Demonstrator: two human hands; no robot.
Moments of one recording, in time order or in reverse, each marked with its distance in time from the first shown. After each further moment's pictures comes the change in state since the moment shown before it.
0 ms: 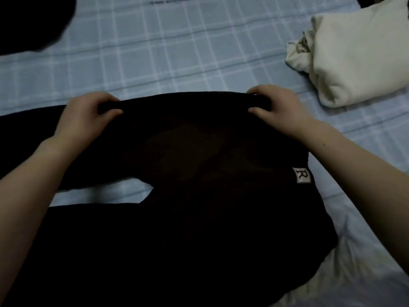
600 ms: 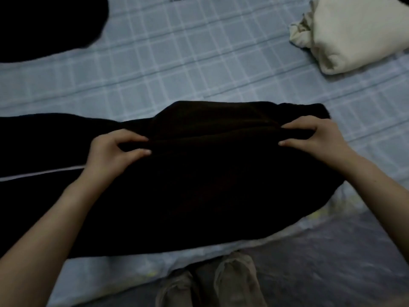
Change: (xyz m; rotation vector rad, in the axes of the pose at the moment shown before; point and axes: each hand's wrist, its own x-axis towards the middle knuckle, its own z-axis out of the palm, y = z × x) left_hand -0.168 0.020 -0.062 -0.399 -0.060 -0.049; right_hand -0.179 -0.086 -0.007 0.281 0.133 0.117
